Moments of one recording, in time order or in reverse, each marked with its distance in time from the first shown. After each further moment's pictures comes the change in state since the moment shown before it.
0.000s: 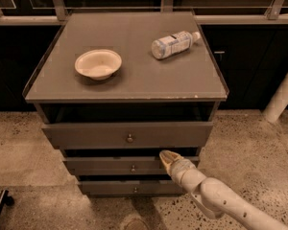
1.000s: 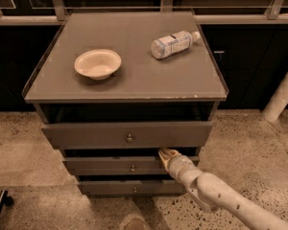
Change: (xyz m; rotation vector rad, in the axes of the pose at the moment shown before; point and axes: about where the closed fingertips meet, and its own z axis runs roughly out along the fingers) arm 0.009 -0.013 0.022 0.017 0.013 -0.017
